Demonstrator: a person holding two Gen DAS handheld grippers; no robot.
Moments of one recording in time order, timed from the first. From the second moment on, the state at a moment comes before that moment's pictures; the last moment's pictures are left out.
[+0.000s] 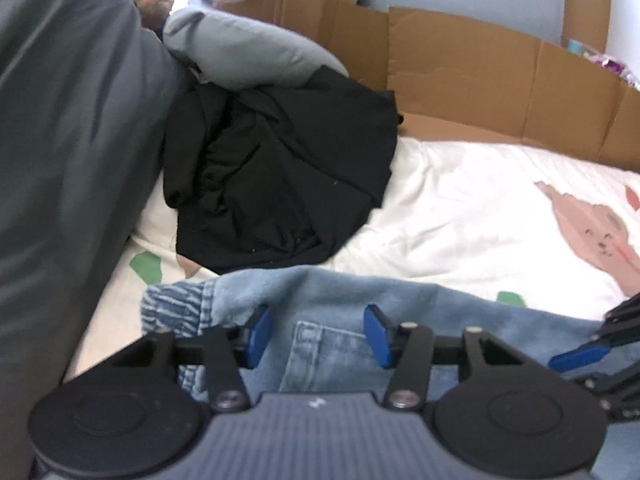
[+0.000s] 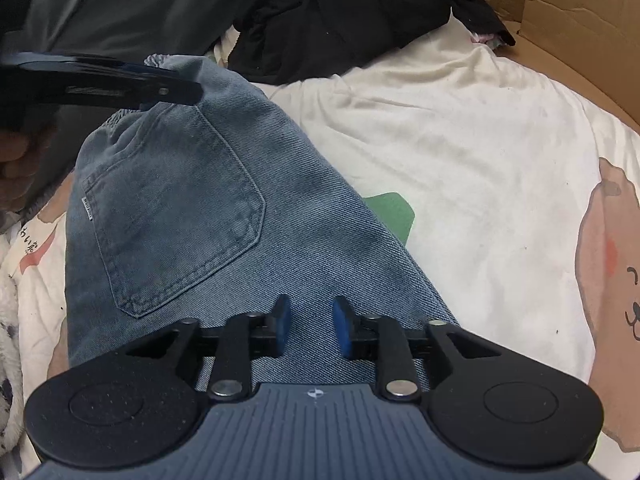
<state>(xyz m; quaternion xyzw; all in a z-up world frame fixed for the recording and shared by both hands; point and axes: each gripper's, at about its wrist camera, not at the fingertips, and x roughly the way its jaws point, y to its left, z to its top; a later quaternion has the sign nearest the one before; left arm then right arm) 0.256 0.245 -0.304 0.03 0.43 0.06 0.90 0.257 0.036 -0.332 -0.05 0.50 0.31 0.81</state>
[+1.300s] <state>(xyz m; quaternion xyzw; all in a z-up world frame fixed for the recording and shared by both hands) 0.240 0.222 -0.202 0.02 0.45 0.07 0.89 0.204 -0.239 -0.122 -0.07 0.45 0.27 0.85</state>
